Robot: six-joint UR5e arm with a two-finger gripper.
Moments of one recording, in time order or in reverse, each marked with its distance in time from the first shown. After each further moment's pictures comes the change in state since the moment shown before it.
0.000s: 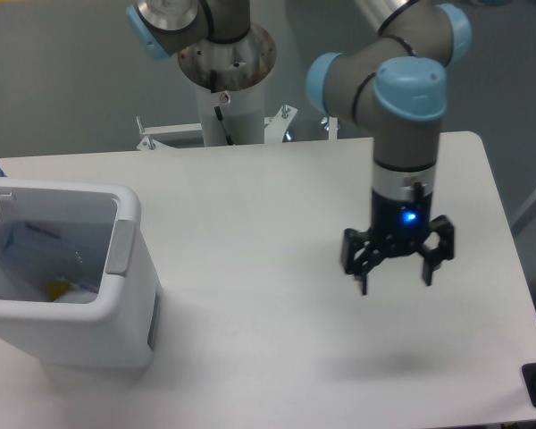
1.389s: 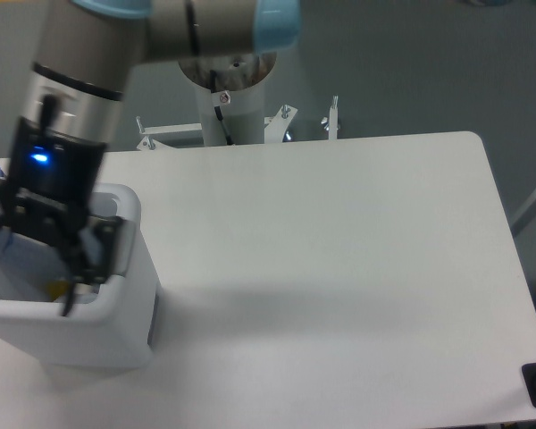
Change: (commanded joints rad) arm -0.431 0.026 0.313 0.006 -0.278 -0.440
